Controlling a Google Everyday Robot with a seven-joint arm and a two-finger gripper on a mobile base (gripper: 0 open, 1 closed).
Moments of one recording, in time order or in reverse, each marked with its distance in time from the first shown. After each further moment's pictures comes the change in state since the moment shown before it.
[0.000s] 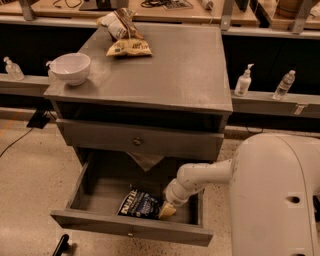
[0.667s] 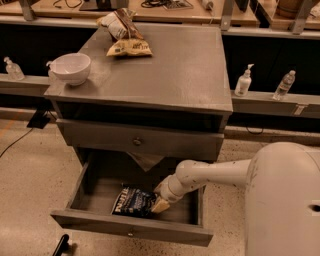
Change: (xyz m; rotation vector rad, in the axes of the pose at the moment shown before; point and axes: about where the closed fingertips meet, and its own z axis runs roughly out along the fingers) arm -0.038 -0.003 0.001 -0.016 -0.125 -0.067
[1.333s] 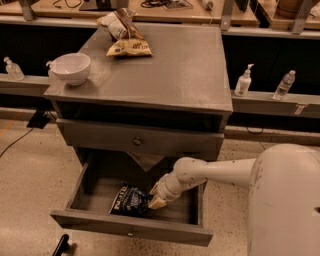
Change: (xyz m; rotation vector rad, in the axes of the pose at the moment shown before) arm -0.019 0.004 -0.003 -0.030 -0.034 -0.068
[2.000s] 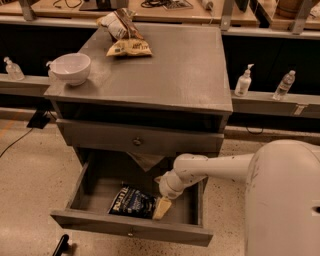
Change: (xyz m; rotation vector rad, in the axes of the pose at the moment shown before) arm 0.006 -0.001 -0.012 -0.015 0.060 -0.016
